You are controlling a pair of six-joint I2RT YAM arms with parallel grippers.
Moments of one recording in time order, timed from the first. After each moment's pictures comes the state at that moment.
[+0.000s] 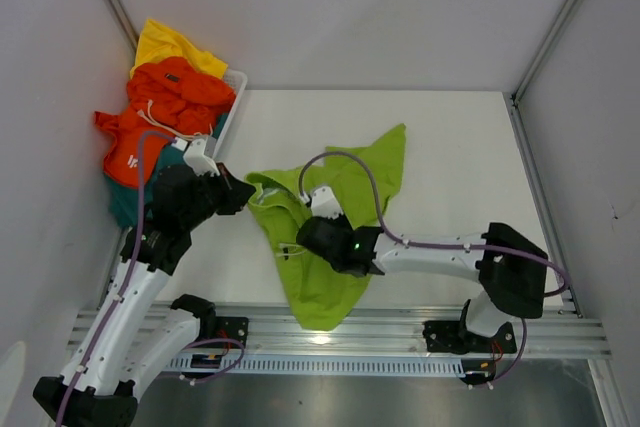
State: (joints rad) left arm -0.29 0.74 0.84 -0.50 0.19 -0.47; right arm 1.27 1.64 1.04 -0.37 0.77 0.50
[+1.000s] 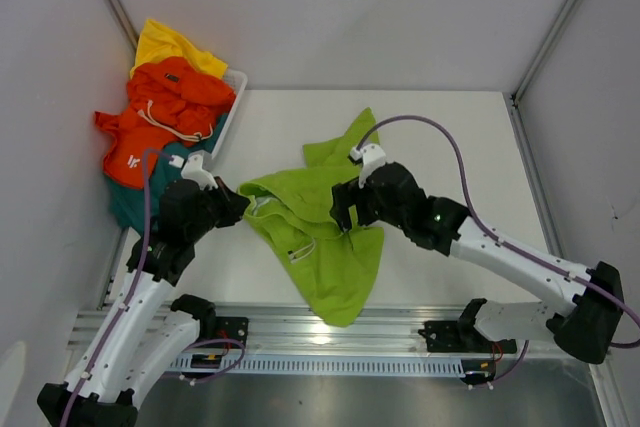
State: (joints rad) left arm -0.29 0.67 0.70 -0.48 0.08 -0.53; right arm 0.88 1.24 1.08 -0.37 0.14 0.28
